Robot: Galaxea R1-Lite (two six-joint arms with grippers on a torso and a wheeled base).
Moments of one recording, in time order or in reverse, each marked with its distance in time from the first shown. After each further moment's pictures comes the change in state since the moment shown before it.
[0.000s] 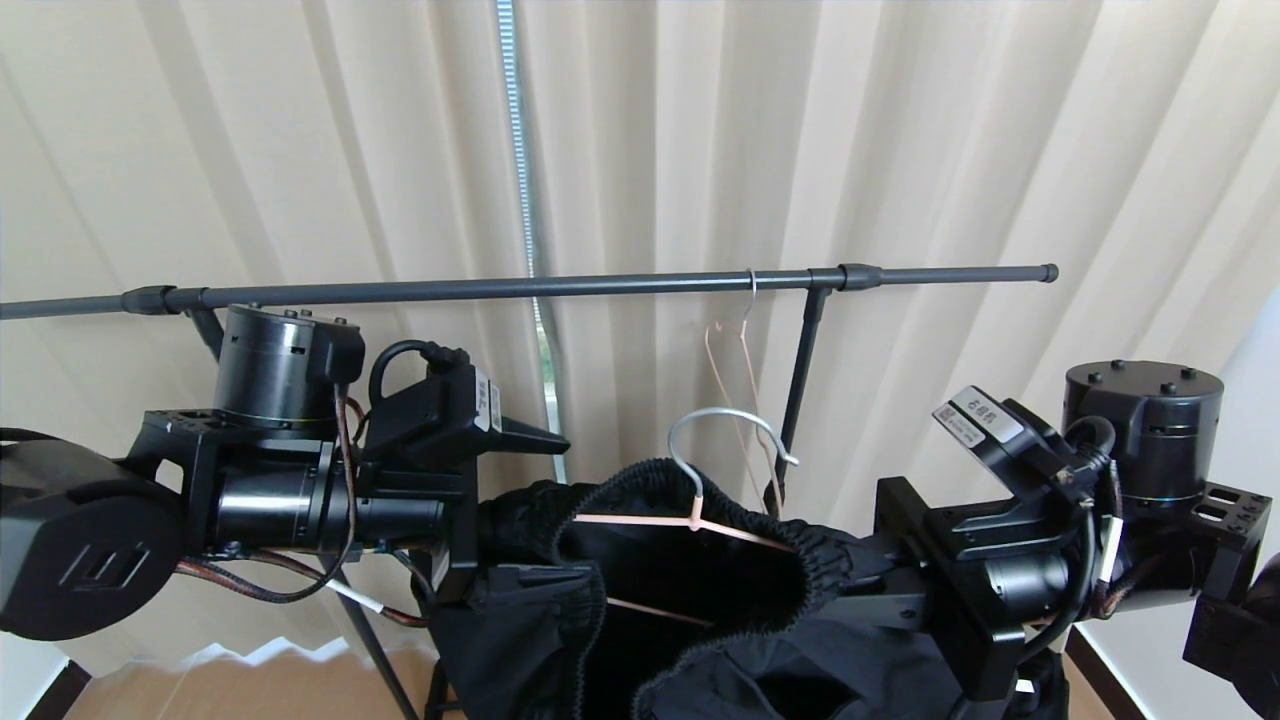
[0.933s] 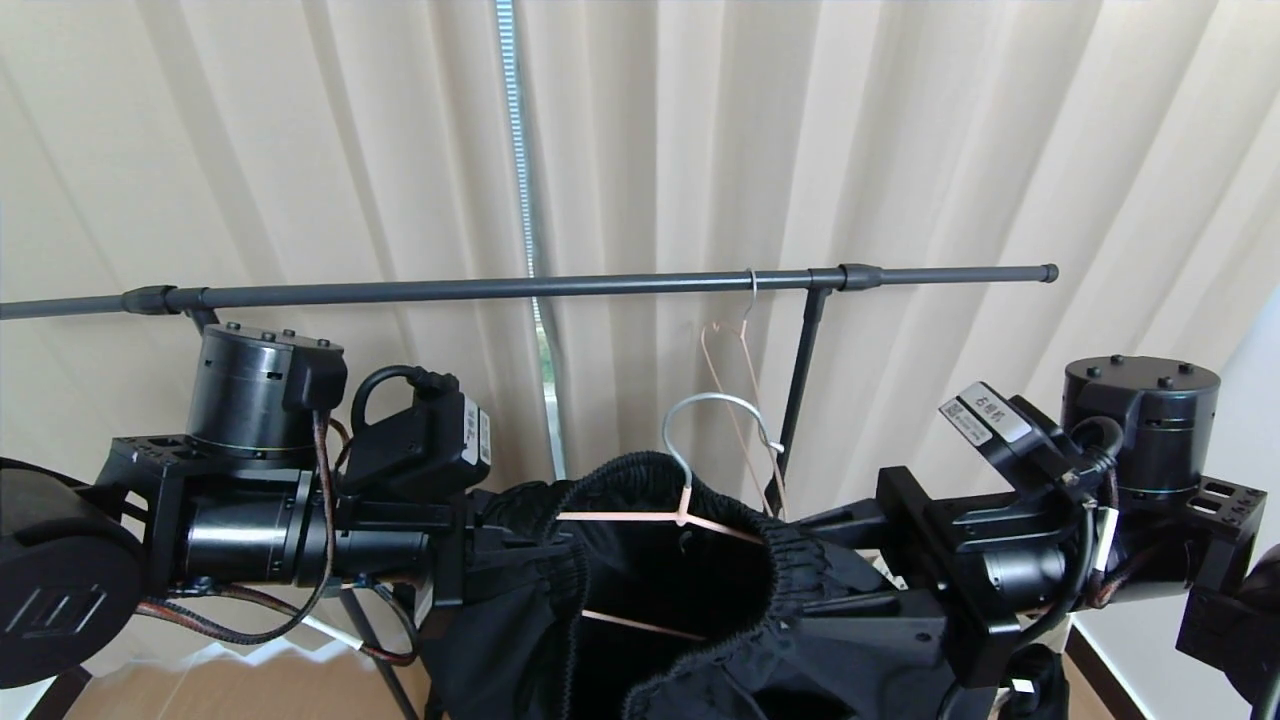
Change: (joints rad) left arm -0.015 -0.055 0.067 0.004 0.022 -0.004; right arm -0.035 0.012 -0.007 -0.006 0.003 -0.060
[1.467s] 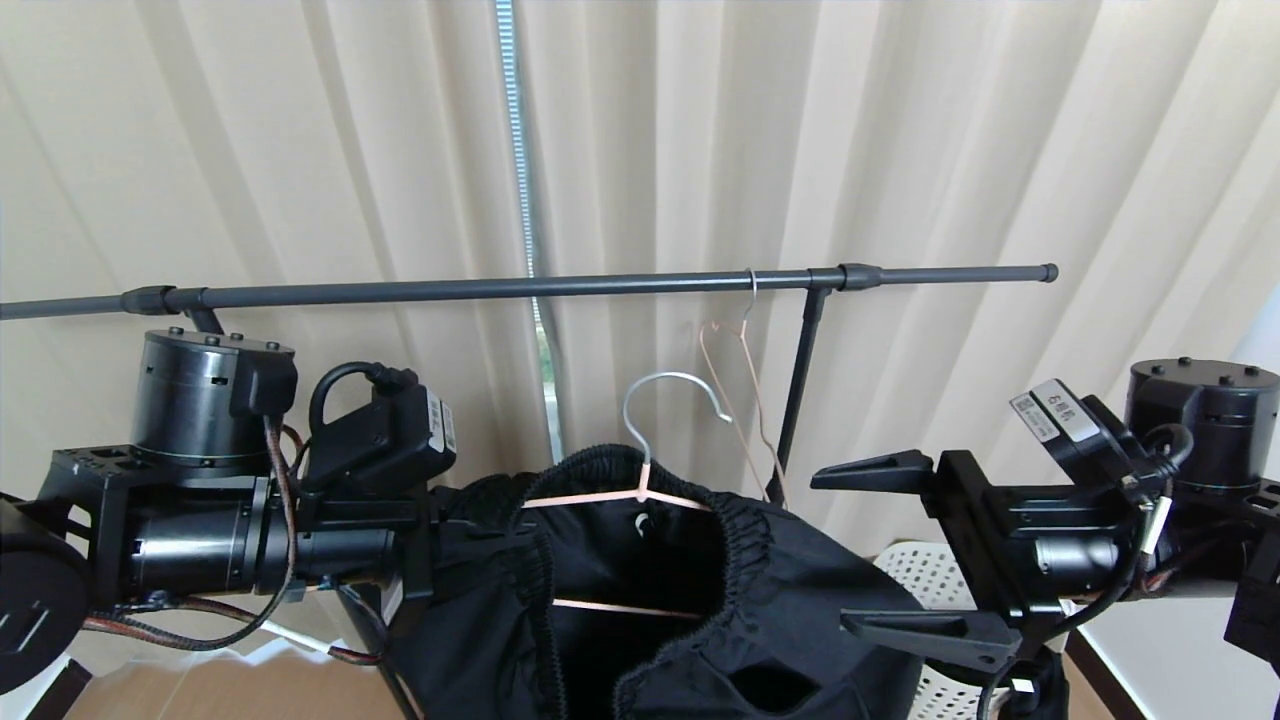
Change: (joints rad) left arm 0.055 -0.055 0.048 -0.002 0.072 -0.049; right arm -0.130 -0.046 0.053 0.003 -0.007 -0.111
